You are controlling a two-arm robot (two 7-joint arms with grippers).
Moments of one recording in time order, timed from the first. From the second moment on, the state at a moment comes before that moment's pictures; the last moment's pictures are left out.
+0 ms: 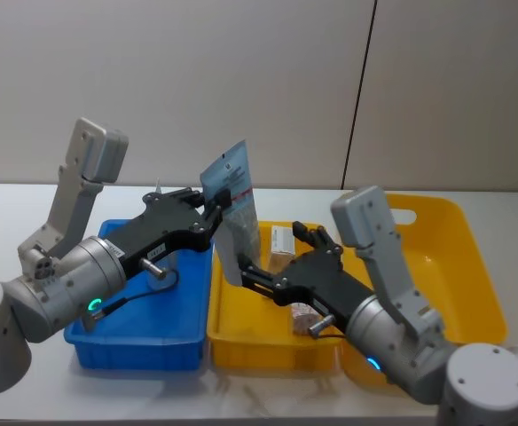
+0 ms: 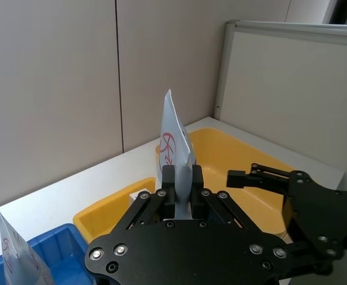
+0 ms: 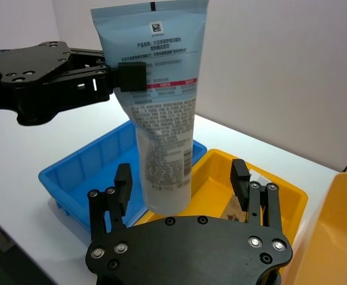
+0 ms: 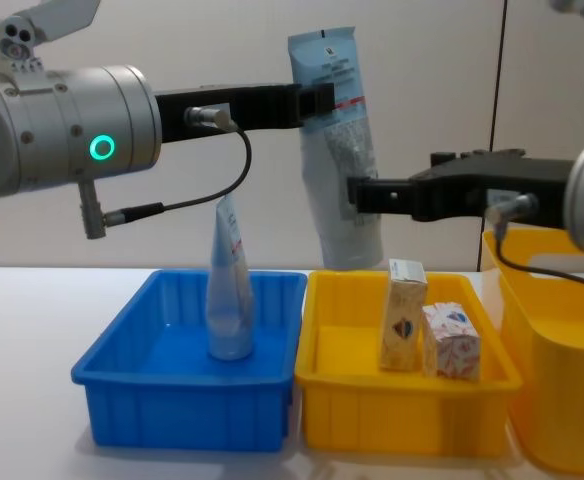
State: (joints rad) left arm -0.47 0.26 0.38 -1.54 -0.46 0.20 -0.48; right arm 0.25 0.31 -0.42 -1.73 0.23 0.27 0.17
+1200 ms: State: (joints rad) left arm -0.47 0.26 0.38 -1.54 -0.46 0.20 -0.48; right arm 0.37 0.16 -0.48 -1.52 0.14 0.25 0.10
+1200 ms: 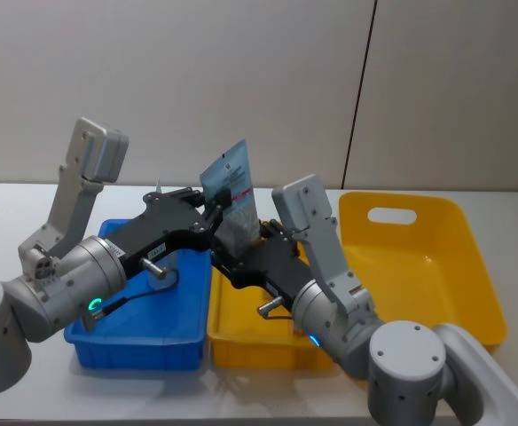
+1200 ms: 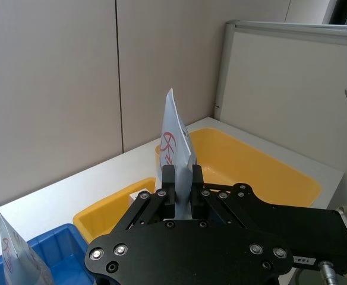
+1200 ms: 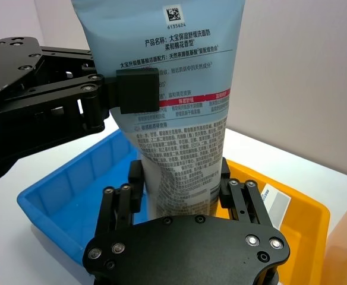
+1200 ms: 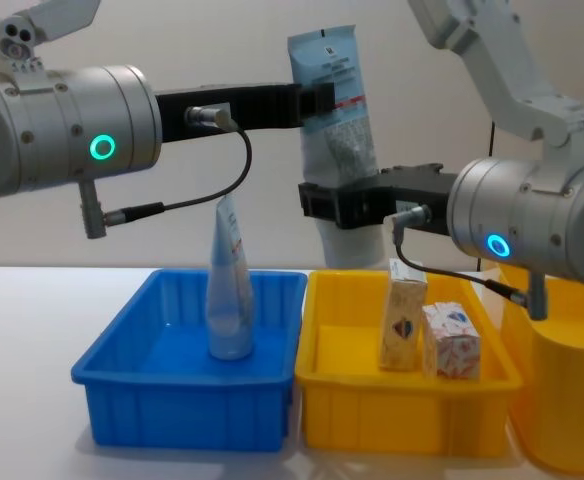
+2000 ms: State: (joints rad) left arm -0.47 0.26 0.38 -1.54 -0.46 0.20 -0.48; right arm 0.38 0.15 -0.48 -1.51 0.14 0.25 0.10
